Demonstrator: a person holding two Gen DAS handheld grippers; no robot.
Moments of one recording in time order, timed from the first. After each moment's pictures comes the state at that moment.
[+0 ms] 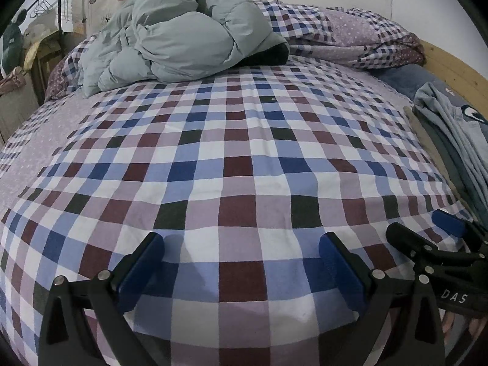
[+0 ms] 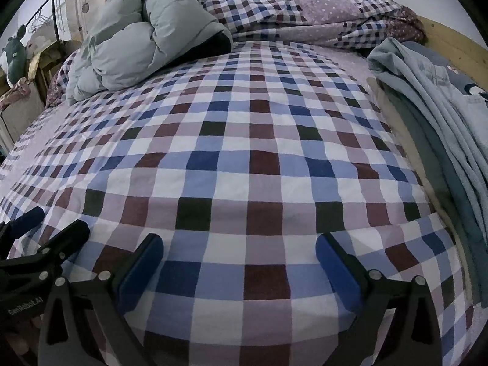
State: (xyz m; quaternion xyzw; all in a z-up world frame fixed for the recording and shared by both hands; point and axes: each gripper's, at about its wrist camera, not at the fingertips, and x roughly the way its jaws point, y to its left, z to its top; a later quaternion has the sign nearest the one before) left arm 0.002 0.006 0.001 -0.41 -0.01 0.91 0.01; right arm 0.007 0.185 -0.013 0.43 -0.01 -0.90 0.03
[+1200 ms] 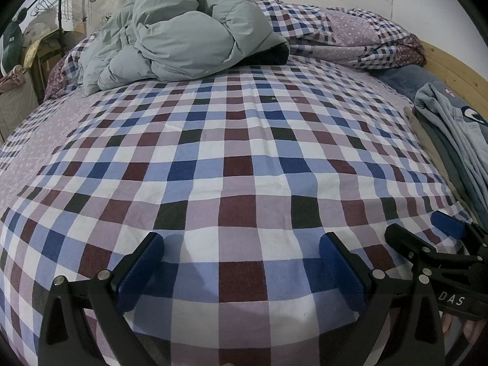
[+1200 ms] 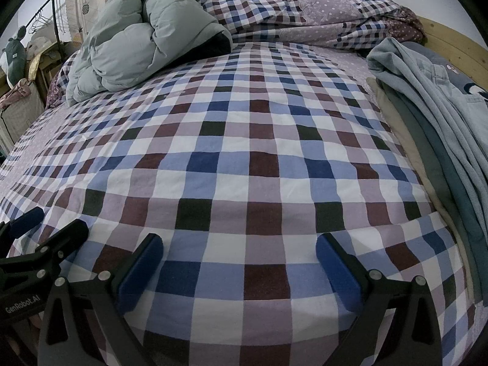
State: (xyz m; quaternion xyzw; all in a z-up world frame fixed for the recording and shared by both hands) left arm 0.002 0.007 0.000 -0.41 -0.01 0.91 0.01; right arm 0.007 0.184 -0.016 0.42 -0.01 -0.90 0.04
